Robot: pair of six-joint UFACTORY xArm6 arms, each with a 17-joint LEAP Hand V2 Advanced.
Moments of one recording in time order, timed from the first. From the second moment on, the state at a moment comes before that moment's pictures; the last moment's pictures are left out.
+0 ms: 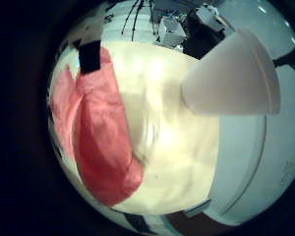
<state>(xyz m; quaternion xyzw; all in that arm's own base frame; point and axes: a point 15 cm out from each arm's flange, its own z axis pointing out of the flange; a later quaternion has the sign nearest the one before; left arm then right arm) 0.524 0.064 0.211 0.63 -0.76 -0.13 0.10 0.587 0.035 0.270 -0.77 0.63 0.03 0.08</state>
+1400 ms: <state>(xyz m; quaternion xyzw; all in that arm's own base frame) 0.519 0.068 0.227 0.63 -0.76 -0.12 0.10 0.613 0.102 0.172 -0.85 0.53 -0.02 -0.02</state>
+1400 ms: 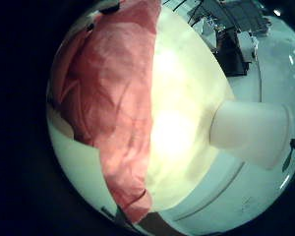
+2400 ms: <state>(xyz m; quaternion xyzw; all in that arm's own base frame) 0.584 0.033 0.228 0.67 -0.74 -0.03 0.02 0.628 0.082 0.233 -0.82 0.57 -0.05 0.05</state>
